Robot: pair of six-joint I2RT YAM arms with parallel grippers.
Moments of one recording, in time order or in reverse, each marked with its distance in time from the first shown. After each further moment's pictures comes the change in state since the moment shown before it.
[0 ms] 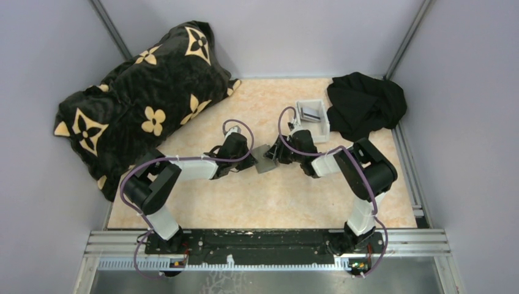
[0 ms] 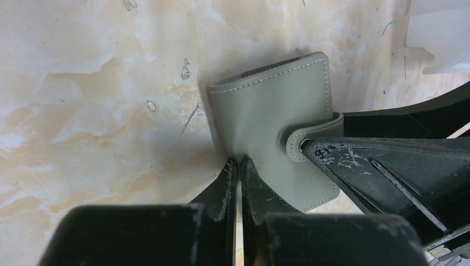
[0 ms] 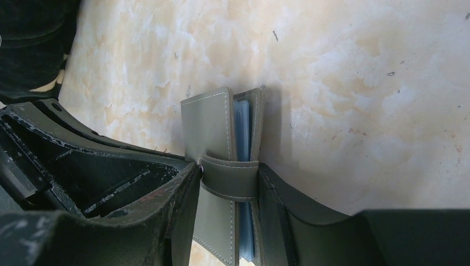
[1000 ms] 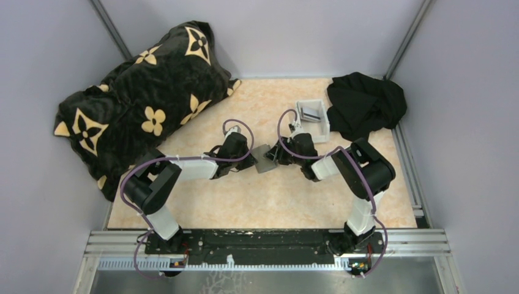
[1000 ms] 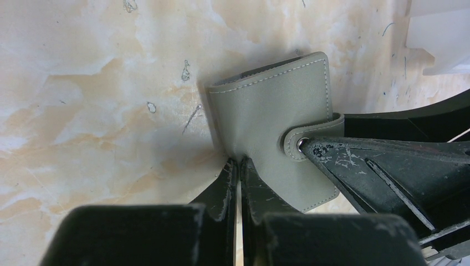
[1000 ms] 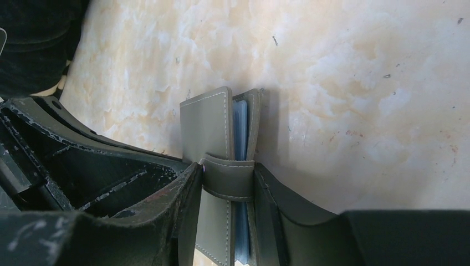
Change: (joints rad) left arm 0.000 0.003 0.005 -0.002 0.000 0.000; right arm 0.012 0.022 -0.042 0.099 0.030 -0.005
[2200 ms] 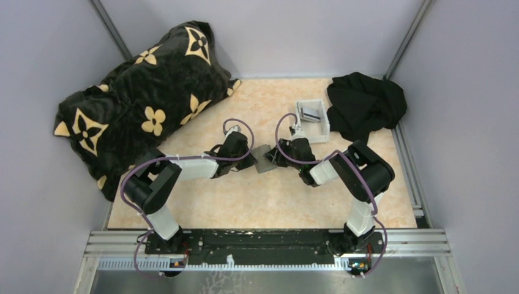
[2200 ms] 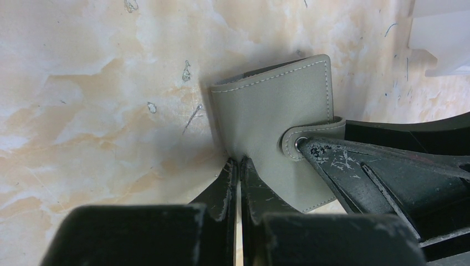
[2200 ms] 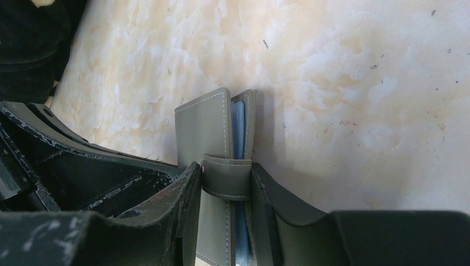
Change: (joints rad) left arm 0.000 0.003 0.014 -0.021 0.001 -0.004; right arm 0.058 -0.007 -0.051 0.064 0.152 0.021
